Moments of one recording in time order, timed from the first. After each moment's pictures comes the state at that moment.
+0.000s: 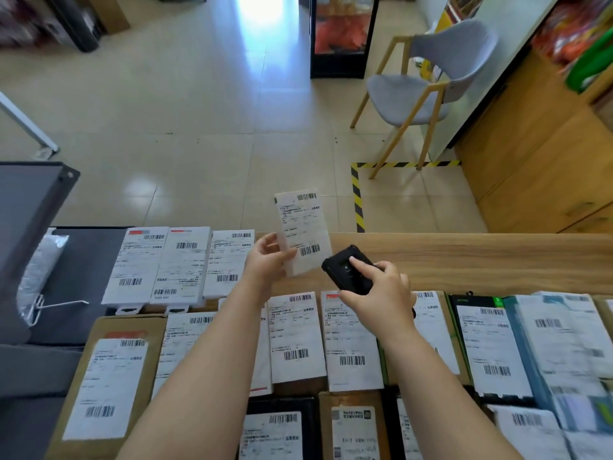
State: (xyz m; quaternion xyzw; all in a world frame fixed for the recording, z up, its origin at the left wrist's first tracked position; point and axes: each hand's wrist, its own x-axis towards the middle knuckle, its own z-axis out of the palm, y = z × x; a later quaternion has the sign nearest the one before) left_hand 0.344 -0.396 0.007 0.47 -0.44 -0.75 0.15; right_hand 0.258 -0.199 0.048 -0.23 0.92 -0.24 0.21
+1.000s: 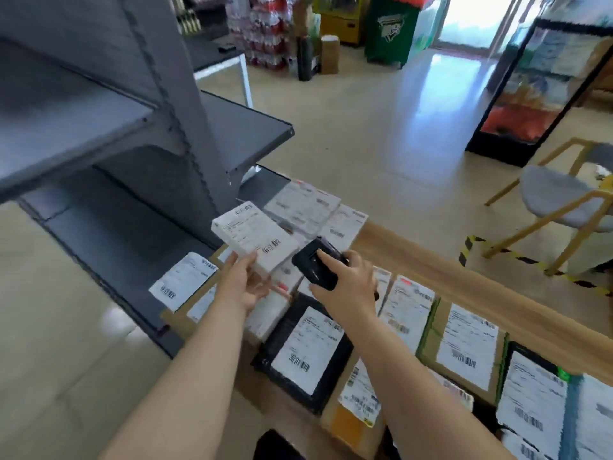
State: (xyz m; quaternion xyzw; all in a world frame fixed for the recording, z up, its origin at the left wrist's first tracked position) left_hand 0.623 -0.253 0.072 0.56 -0.11 -0.67 0.48; right_hand 0.438 -0.164 0.109 -0.58 0.74 -0.23 0.23
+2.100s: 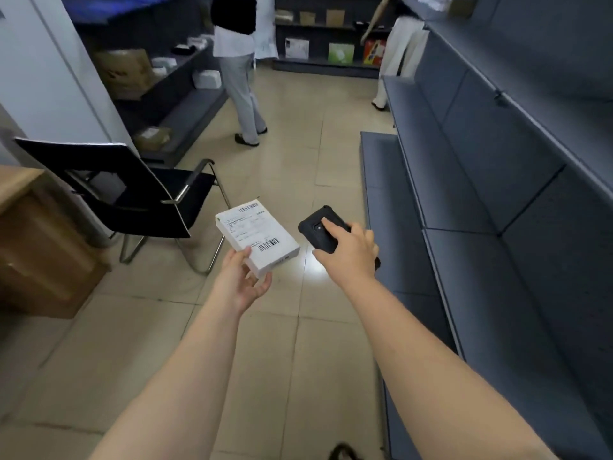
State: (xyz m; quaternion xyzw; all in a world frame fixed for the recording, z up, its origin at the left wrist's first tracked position) left_hand 1.408 -0.075 0.098 0.47 0.15 -0.36 0.80; right_hand 1.291 -0.239 0.142 -0.89 0.37 -0.13 0.23
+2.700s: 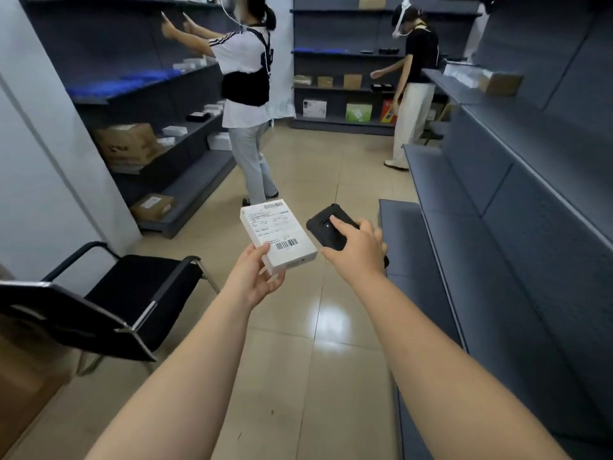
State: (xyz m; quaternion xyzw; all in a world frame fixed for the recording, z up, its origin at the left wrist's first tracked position) left_hand 1.765 -0.443 0.178 0.49 0.06 -0.34 0.80; right_hand 1.654 -0.602 0.215 -0.90 0.32 -0.20 0.24
